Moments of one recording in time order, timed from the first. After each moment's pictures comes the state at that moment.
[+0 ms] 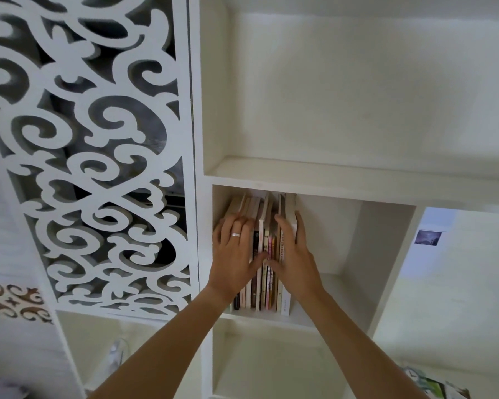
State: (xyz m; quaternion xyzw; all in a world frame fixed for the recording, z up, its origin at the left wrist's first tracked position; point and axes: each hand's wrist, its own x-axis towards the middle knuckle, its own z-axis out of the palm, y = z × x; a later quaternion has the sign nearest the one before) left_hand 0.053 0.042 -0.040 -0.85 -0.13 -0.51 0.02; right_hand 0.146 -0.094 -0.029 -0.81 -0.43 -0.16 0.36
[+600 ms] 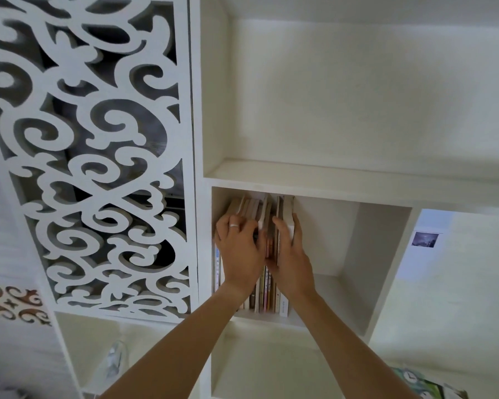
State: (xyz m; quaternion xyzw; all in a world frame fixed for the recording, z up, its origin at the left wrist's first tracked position) left_hand 0.067 0.011 -0.014 -0.79 -0.24 -0.55 -0.12; right_hand 0.137 -0.086 -0.031 -0.81 -0.41 -0.19 0.36
